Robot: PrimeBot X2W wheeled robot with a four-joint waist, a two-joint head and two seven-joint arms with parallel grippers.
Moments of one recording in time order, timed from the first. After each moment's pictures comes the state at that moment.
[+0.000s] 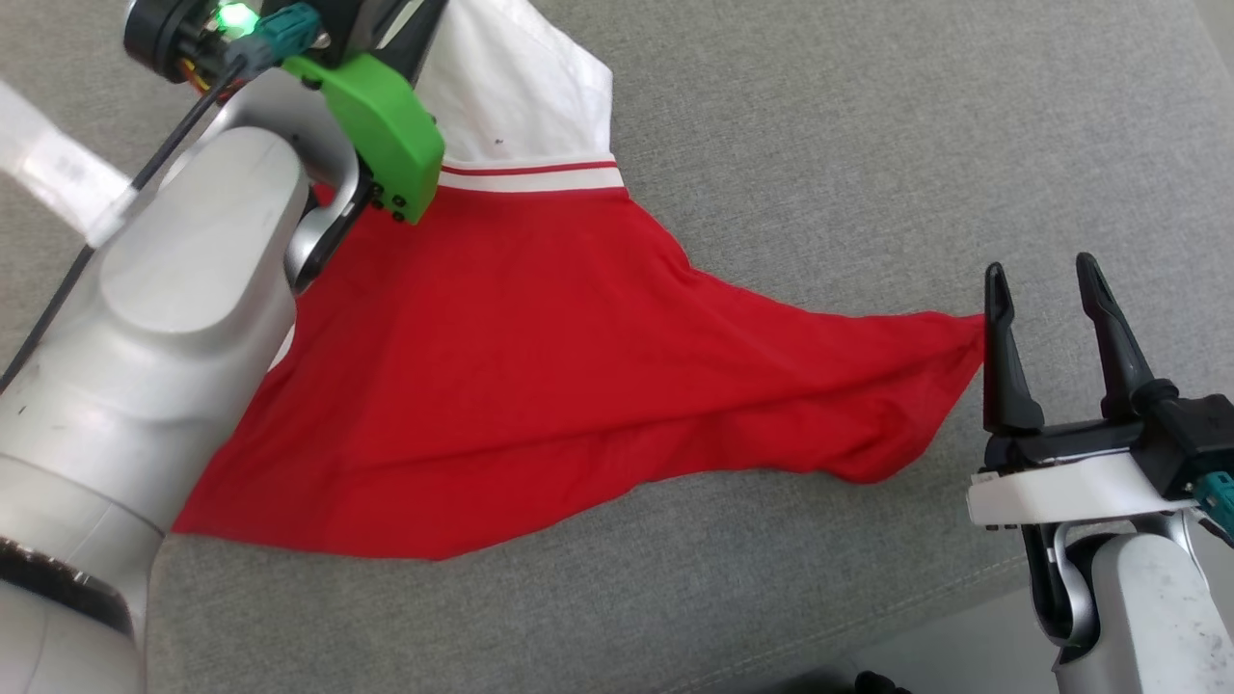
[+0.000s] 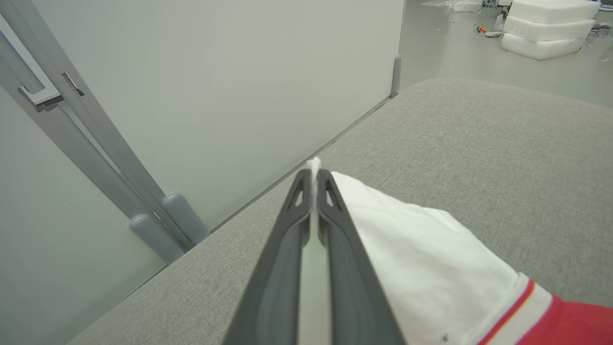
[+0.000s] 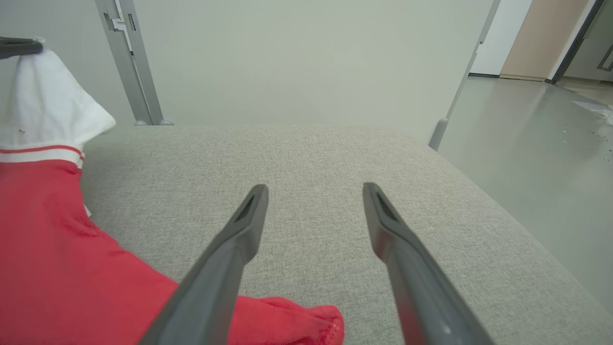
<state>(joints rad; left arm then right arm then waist) -1.21 0.30 -0.94 0.77 -0.64 -0.12 -0.17 -0.16 -0.05 -0.06 -0.02 0.06 0.13 -0.26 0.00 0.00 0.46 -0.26</state>
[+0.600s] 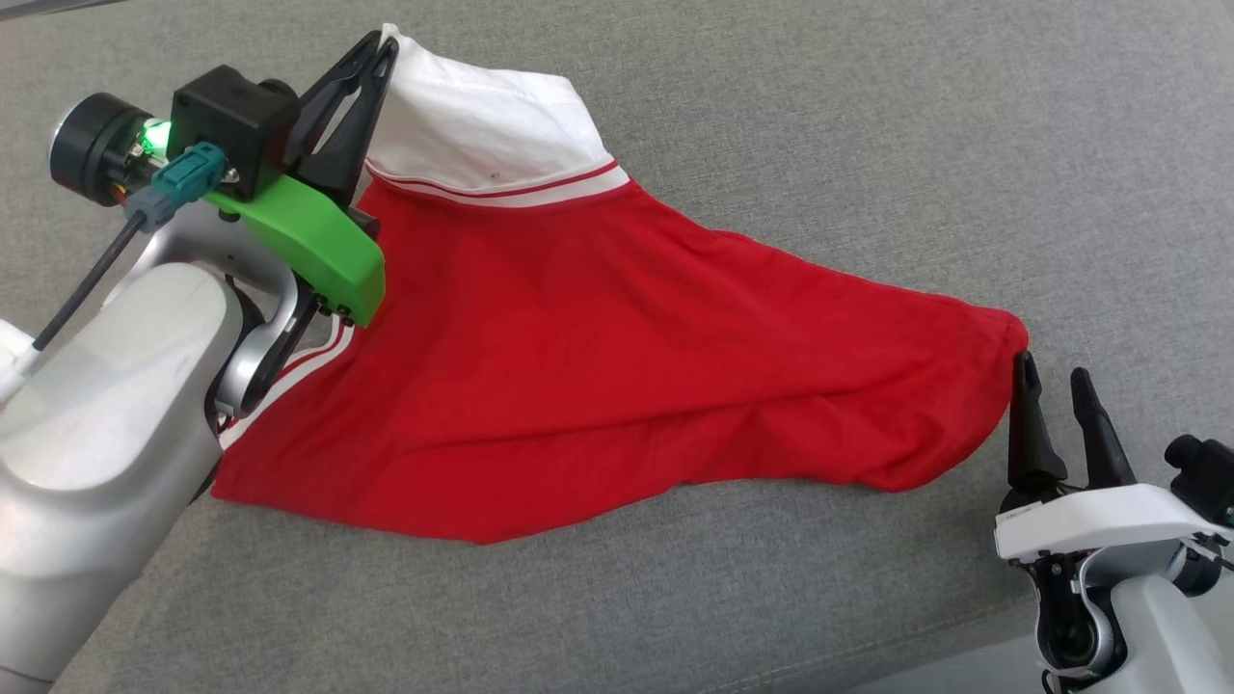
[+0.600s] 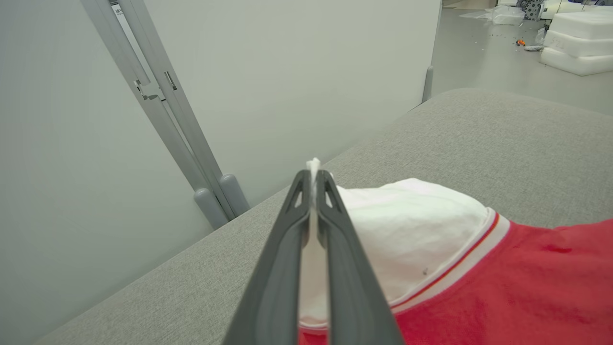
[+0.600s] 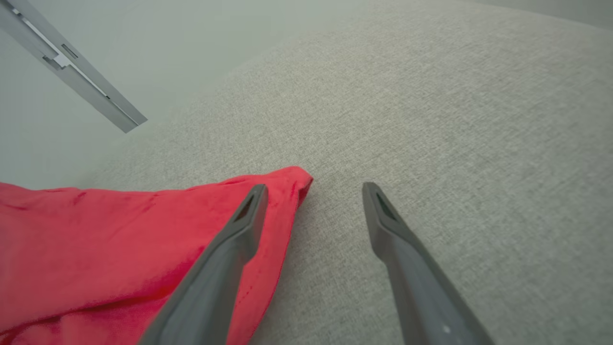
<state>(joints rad) -0.97 0.55 -0.89 0.29 -0.69 0.07 -0.10 -0.14 -0.11 -0.05 0.26 0.56 0.13 -0.26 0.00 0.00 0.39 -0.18</state>
